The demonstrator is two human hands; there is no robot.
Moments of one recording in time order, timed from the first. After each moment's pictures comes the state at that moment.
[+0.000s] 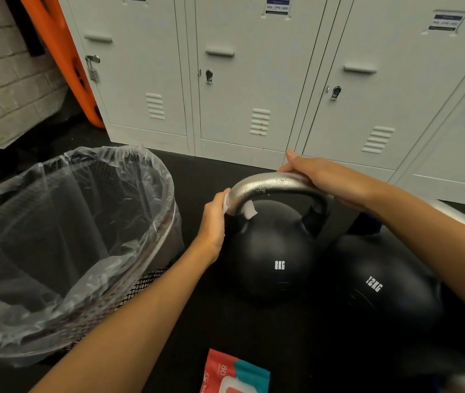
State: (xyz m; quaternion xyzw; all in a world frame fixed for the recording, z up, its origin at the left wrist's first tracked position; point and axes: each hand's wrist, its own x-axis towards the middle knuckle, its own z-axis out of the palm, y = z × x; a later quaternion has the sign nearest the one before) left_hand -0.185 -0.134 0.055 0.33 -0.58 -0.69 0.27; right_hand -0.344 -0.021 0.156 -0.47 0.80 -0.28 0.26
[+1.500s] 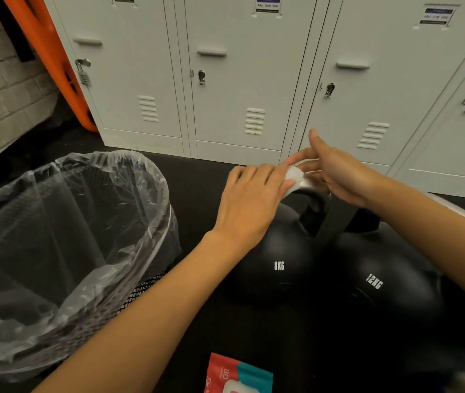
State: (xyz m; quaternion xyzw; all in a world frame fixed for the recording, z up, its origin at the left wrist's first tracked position) left_hand -0.214 -0.113 0.089 0.14 -0.91 0.05 0.38; right_hand -0.363 -0.021 0.148 -0.33 0.75 -0.48 0.31
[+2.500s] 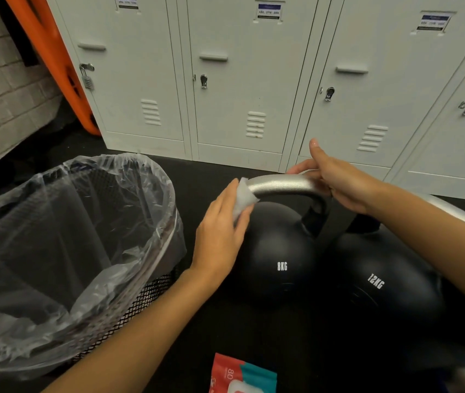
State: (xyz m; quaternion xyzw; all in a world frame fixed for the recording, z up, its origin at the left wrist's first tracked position) left_hand -0.164 -0.118 0.049 0.22 -0.84 -0.26 0.42; right_hand -0.364 -0.020 0.140 -0.31 0.78 -0.44 0.31
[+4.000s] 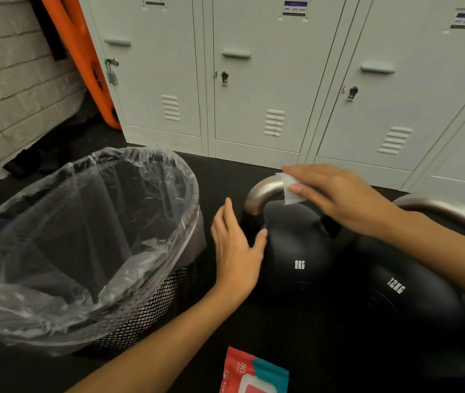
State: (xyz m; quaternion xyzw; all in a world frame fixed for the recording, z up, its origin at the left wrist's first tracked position) left_hand -0.147 -0.088 0.041 0.37 -0.77 -0.41 0.32; right_hand -0.320 -0.004 0.137 -0.68 0.71 -0.20 -0.03
